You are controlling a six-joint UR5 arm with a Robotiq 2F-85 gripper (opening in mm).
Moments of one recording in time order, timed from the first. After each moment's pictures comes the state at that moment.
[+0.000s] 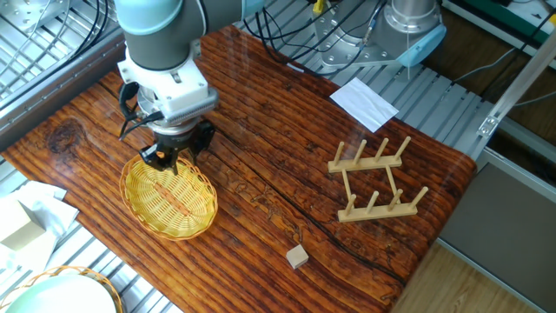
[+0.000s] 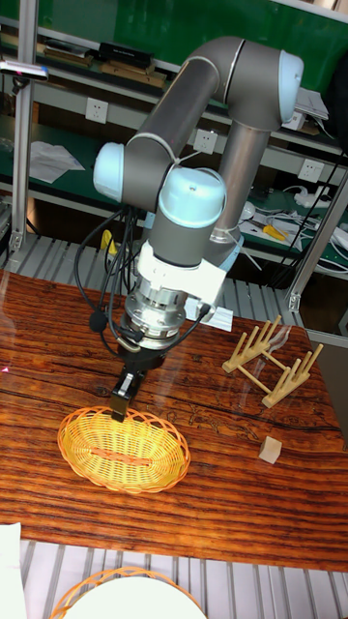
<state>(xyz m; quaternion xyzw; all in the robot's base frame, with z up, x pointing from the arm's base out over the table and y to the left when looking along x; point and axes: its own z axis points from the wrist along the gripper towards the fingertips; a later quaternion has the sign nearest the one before) 0.582 -0.041 0.049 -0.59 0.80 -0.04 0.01</state>
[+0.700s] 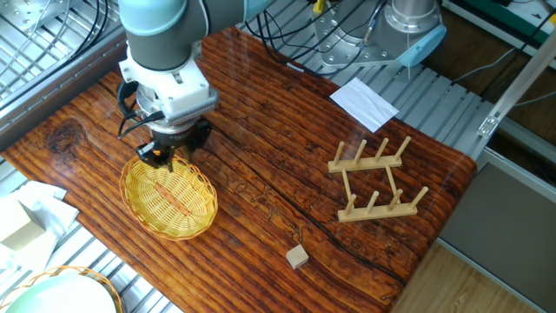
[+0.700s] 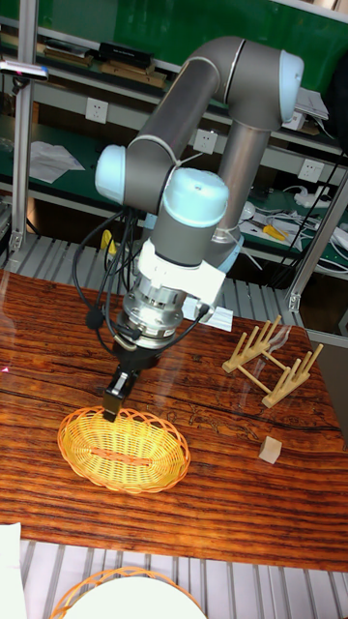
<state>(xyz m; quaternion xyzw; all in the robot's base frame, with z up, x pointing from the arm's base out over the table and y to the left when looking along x) 0.594 -0.060 0.054 -0.59 0.80 -0.08 0.00</state>
